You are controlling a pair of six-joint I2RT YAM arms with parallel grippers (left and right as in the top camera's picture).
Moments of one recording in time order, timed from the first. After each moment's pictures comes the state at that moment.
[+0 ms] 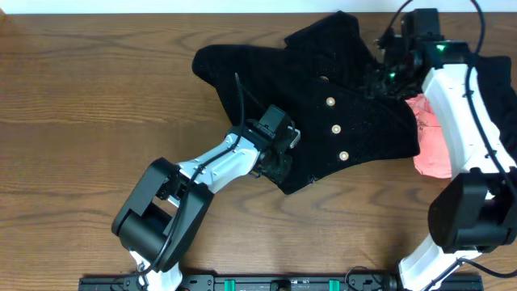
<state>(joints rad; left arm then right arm) -0.64 1.89 1.10 -0.52 0.28 -0.15 0.02 1.86 1.67 -1.03 -0.19 0.09</state>
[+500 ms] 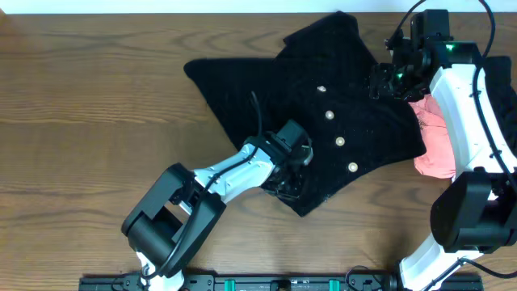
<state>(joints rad) -0.76 1.90 1.10 -0.59 0.49 -0.42 0.00 1.86 1.67 -1.05 -0.21 0.10</state>
